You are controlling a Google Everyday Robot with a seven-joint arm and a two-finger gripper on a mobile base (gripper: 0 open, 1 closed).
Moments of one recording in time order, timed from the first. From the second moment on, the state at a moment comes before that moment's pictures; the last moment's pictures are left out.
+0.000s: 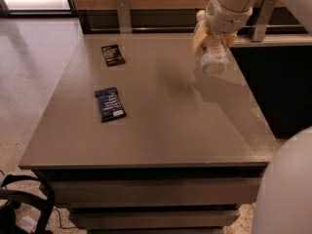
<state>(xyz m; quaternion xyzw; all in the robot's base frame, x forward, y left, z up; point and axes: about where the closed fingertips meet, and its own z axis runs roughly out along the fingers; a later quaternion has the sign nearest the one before) 0.659 -0.152 0.917 -0.09 0.98 0.06 0.16</state>
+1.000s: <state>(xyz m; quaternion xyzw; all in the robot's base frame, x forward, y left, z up) 0.668 -0.180 0.979 -0.29 0.87 0.16 0.36</state>
